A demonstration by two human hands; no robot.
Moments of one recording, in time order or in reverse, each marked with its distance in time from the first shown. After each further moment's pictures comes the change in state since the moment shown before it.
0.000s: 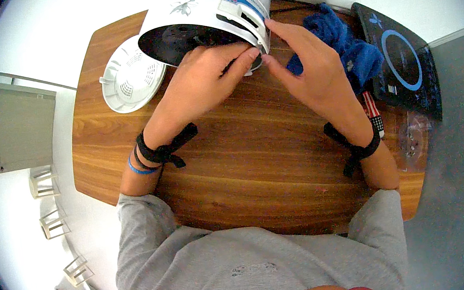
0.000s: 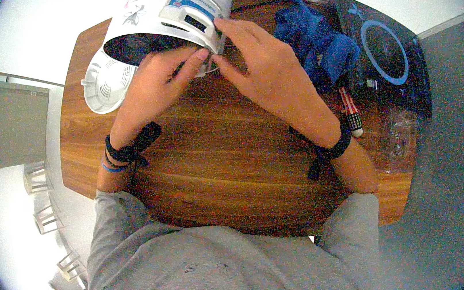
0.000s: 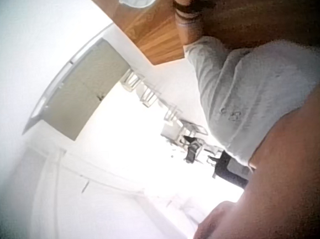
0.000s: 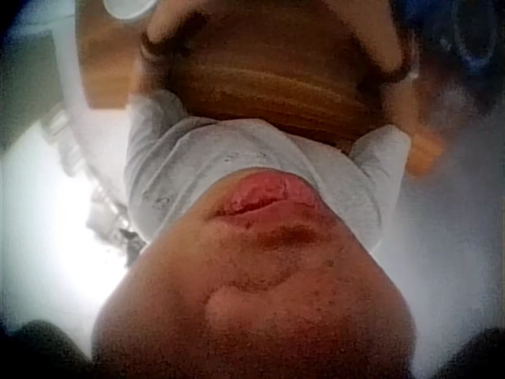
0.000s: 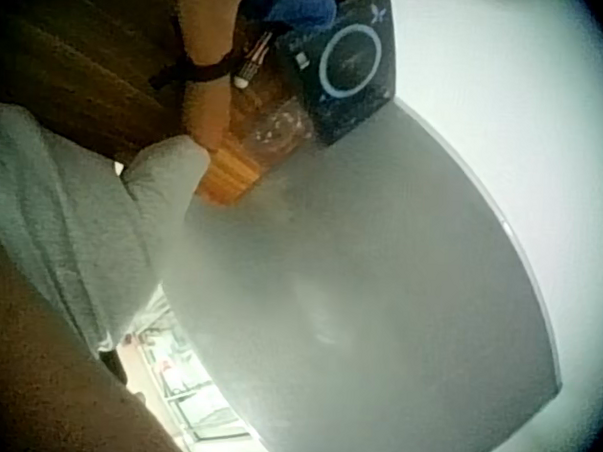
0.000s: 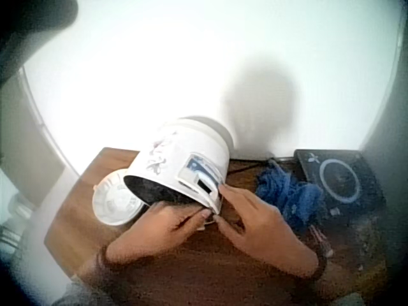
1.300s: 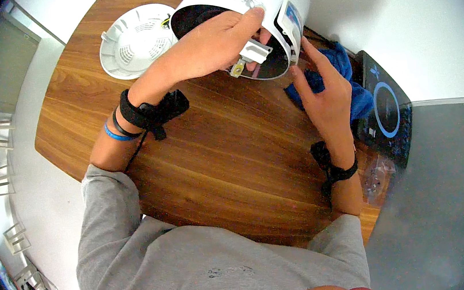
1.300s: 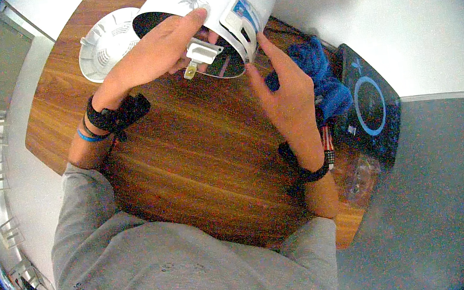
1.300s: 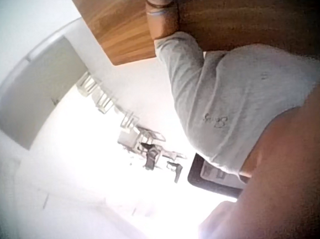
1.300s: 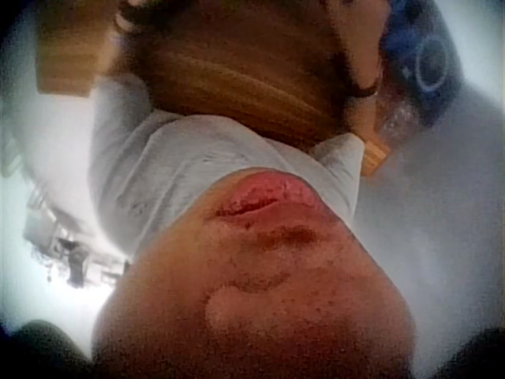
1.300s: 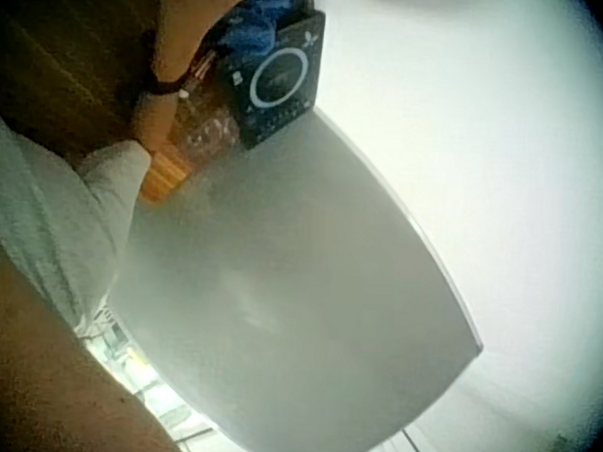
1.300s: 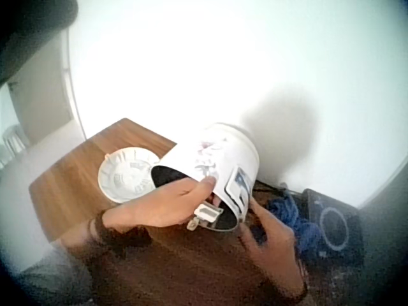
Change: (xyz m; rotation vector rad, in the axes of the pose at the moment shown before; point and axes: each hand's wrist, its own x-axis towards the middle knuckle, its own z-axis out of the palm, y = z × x) left_hand 0.005 -0.003 -0.037 -0.547 -0.012 -0.291; right_hand 0.006 -0.007 -0.006 -0.073 -0.102 0.158
